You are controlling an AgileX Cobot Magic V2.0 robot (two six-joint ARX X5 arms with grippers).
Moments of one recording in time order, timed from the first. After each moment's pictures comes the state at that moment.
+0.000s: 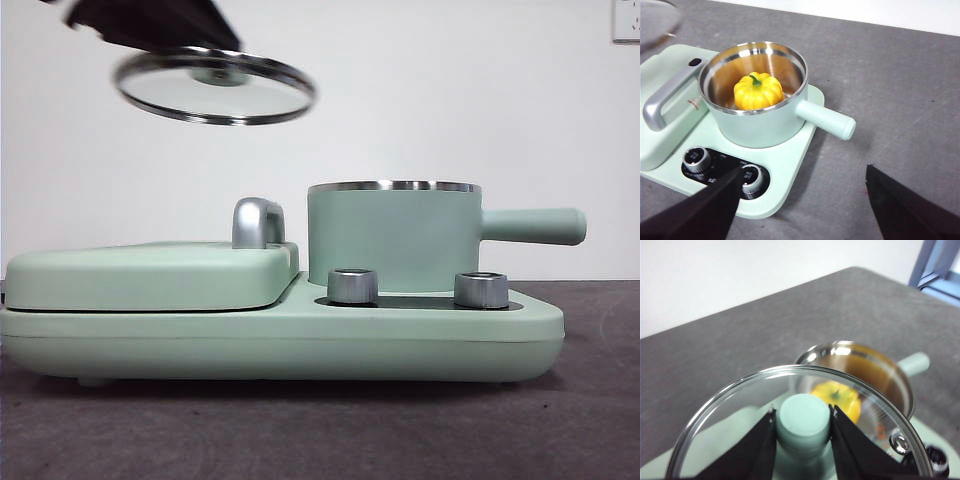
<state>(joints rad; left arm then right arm) -0.50 1.20 0.96 -0.06 0.23 0.05 0.53 0.49 0.77 -0.72 0.13 0.16</state>
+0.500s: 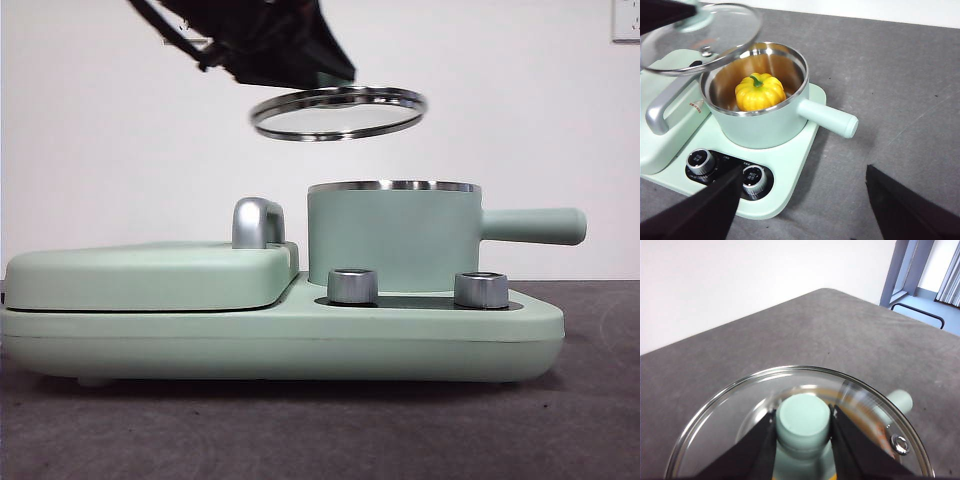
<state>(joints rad) -0.63 1.51 1.11 0.18 0.20 0.01 0.53 0.49 0.77 -0.72 0.13 0.19</state>
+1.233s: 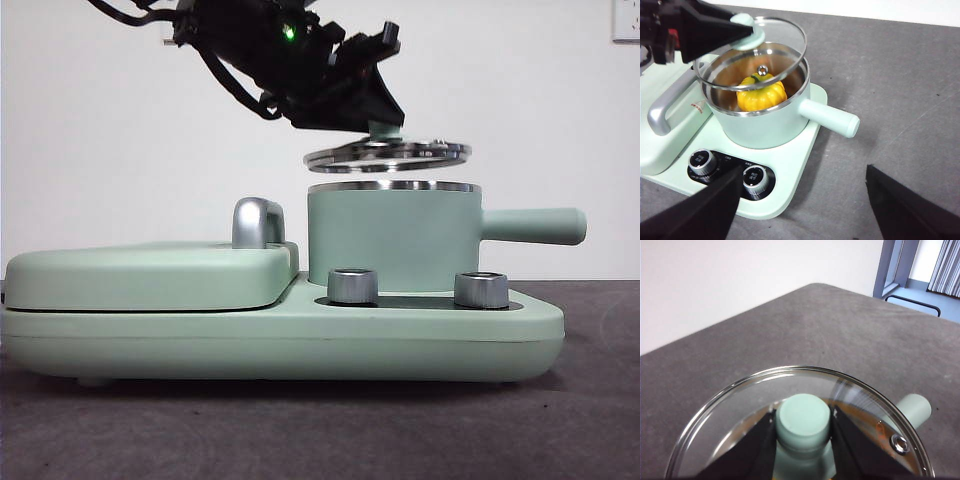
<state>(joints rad) -0.67 1.72 1.21 0.30 0.21 0.06 0.53 0.49 0.77 -0.72 0.13 0.20</state>
